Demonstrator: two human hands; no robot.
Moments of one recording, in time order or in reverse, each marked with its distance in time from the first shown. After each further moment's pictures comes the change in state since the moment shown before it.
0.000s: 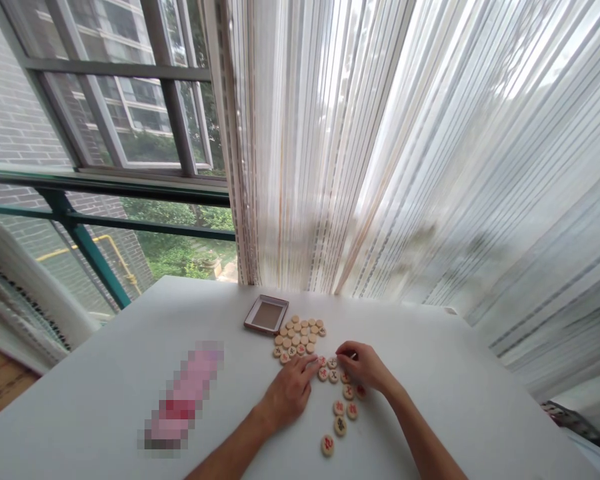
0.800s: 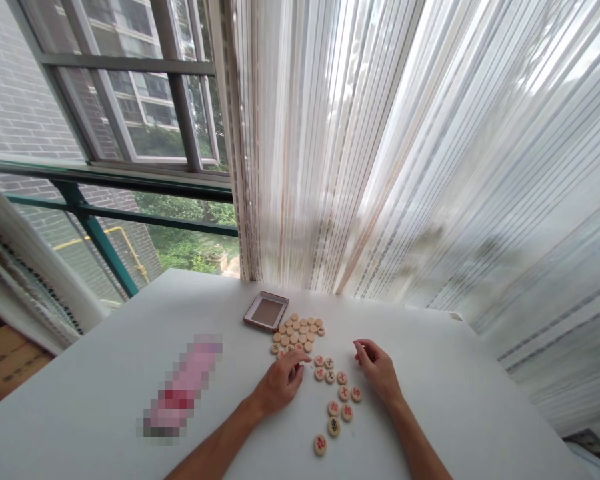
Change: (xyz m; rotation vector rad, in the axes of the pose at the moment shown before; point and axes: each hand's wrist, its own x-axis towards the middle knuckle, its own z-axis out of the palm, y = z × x) left_hand 0.003 -0.005 -0.009 -0.381 0.174 -0.126; right_hand -0.015 0.032 -0.009 0.210 0.352 0.096
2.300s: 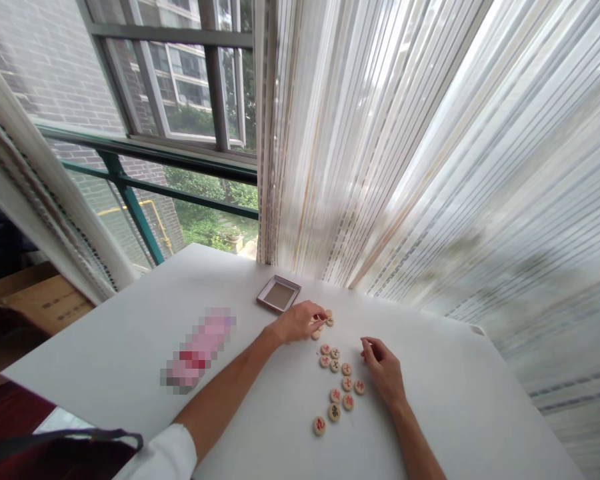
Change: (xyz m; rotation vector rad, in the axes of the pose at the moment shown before) left_hand 0.088 0.011 -0.041 0.234 -0.152 0.040; right_hand -0.001 0.003 0.003 -0.117 -0.013 -0.008
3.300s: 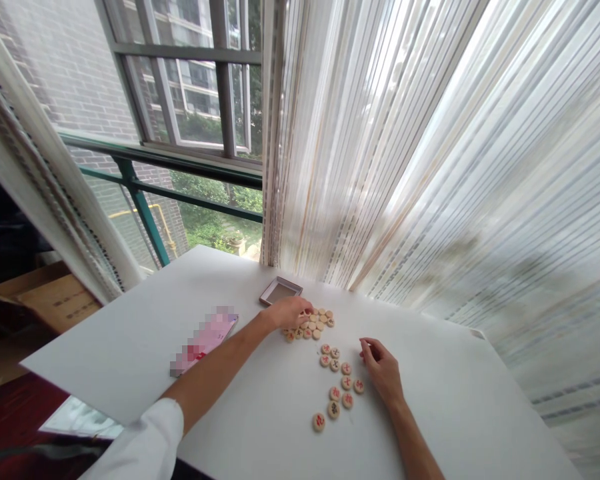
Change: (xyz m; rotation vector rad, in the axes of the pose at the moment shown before) left_hand -0.002 -0.023 -0.026 0.261 -0.192 -0.075; right_hand -0.002 -0.001 -0.001 -0.002 -0.007 -0.028
